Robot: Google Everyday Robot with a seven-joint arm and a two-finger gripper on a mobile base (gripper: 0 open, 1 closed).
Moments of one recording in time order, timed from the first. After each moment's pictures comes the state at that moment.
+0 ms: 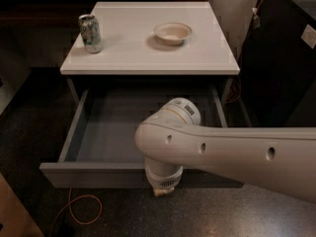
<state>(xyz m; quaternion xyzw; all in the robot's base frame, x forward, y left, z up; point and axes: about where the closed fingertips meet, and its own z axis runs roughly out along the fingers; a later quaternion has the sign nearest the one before) 0.397 -0.015 0.667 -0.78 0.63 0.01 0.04</state>
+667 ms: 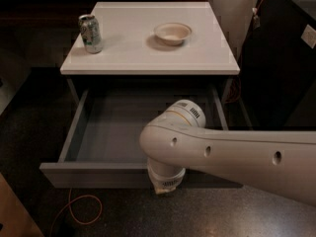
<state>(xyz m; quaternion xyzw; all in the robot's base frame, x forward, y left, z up) 0.403 -0.022 0.665 -0.77 0.64 0.00 0.06</state>
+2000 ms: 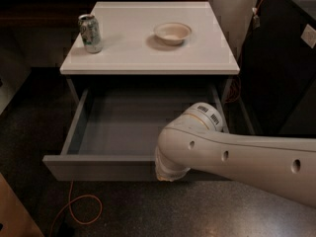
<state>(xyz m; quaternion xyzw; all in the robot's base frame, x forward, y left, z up) 0.447 -0.028 0.667 -0.75 0.65 -0.03 0.15</state>
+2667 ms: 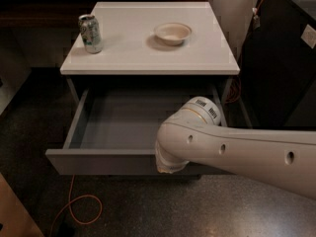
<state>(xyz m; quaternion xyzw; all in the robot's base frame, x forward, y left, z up) 0.469 -0.029 0.671 -0.74 0.65 -0.05 0.16</state>
